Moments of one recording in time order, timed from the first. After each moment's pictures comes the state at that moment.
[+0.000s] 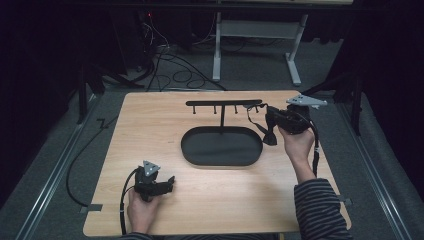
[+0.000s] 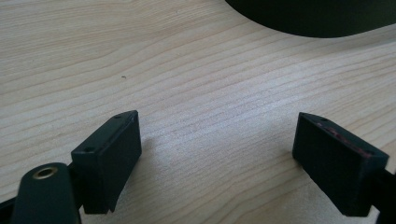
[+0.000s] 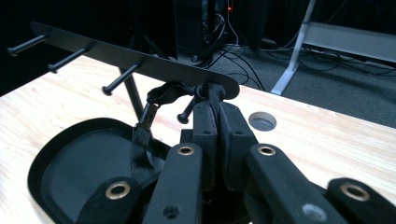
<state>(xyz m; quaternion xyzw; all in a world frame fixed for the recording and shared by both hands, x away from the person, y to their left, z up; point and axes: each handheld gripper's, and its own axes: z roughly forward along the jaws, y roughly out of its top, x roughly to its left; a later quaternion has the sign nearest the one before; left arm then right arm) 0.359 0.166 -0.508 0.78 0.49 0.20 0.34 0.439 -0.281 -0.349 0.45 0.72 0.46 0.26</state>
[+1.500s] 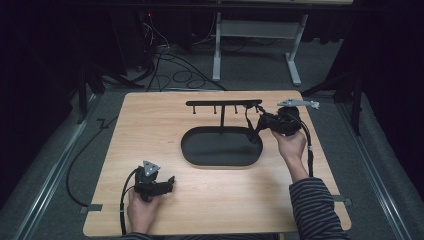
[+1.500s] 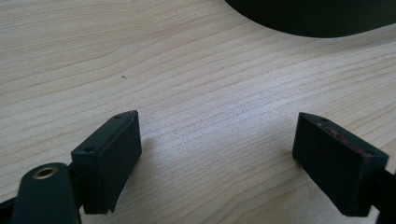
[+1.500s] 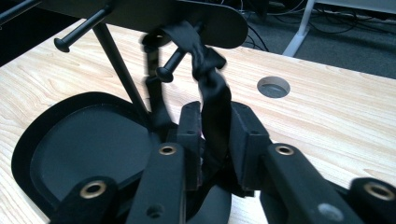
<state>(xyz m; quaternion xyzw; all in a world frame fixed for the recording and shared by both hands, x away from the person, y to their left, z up) 0.359 0.166 -0.508 0.78 0.49 0.20 0.34 0.461 -0.275 -0.380 0.48 0.74 0.42 0.21</state>
